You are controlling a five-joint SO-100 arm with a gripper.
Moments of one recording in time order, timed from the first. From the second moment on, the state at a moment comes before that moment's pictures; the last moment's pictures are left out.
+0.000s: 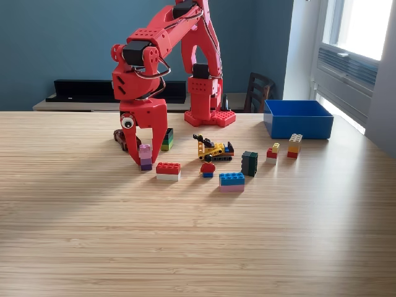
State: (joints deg) arm 27.9 71.8 88.8 63.8 52.9
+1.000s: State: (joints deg) arm -3.3 103.3 77.9 93.6 25.5
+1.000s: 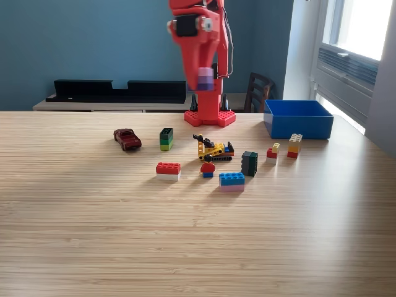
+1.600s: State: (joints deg) arm -60.5 104.2 88.4 98.3 24.6
